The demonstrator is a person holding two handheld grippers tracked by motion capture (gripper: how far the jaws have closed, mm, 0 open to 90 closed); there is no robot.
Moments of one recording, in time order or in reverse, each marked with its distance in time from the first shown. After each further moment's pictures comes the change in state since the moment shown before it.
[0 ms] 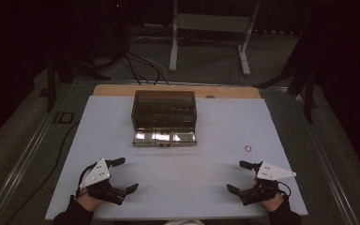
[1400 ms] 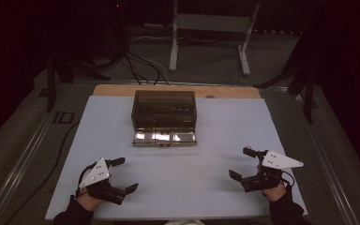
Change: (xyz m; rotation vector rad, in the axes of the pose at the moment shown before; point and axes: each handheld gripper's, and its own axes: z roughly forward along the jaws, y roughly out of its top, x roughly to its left) left arm 0.000 0.000 -0.001 -0.008 0.003 0.005; right arm -0.014 0.035 -0.005 -0.072 -0.054 -0.014
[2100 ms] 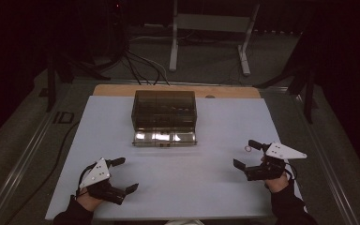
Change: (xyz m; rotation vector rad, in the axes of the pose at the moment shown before) left arm 0.000 -0.001 0.001 0.011 -0.002 -0.002; right arm -0.026 0.005 0.001 -0.010 -0.076 0.042
